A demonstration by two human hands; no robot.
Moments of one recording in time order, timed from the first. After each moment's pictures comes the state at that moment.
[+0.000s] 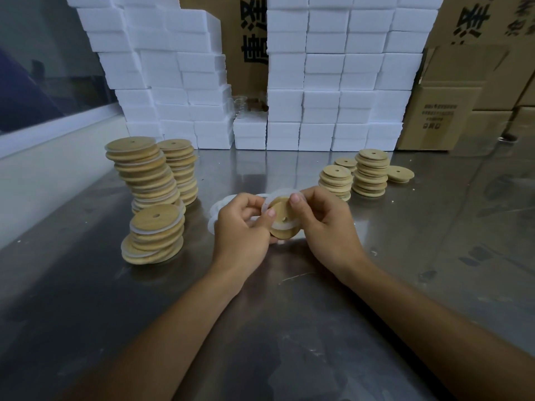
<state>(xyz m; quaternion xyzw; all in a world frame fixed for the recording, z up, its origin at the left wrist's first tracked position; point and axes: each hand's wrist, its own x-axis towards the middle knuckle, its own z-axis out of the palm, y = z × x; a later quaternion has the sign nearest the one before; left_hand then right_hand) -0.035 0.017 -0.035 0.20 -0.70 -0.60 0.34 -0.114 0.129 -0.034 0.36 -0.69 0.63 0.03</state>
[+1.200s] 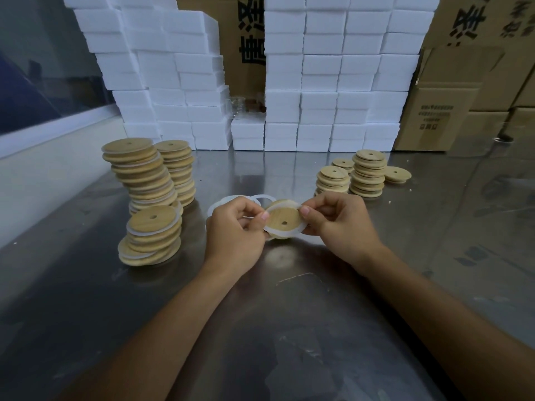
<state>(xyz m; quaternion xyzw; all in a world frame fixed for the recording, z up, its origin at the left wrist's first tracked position) -0.038 0.001 -0.046 0.19 -0.74 -0.53 0.38 -0.136 0.149 -0.030 0.31 -0.70 0.64 -0.07</state>
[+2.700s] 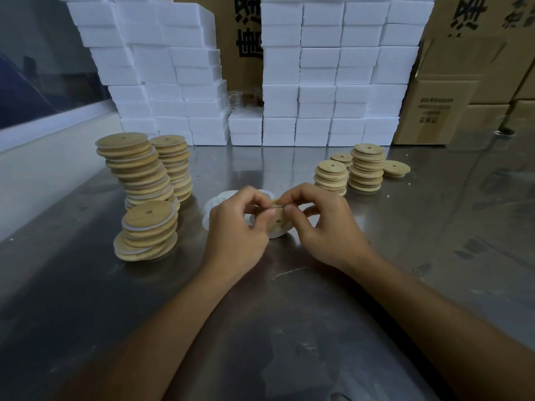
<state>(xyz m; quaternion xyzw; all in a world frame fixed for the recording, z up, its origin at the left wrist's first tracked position) -0.027 0.014 -0.033 0.11 -0.82 -0.39 0.40 -0.117 0.145 -0.023 0.48 -0.73 0.49 0.09</state>
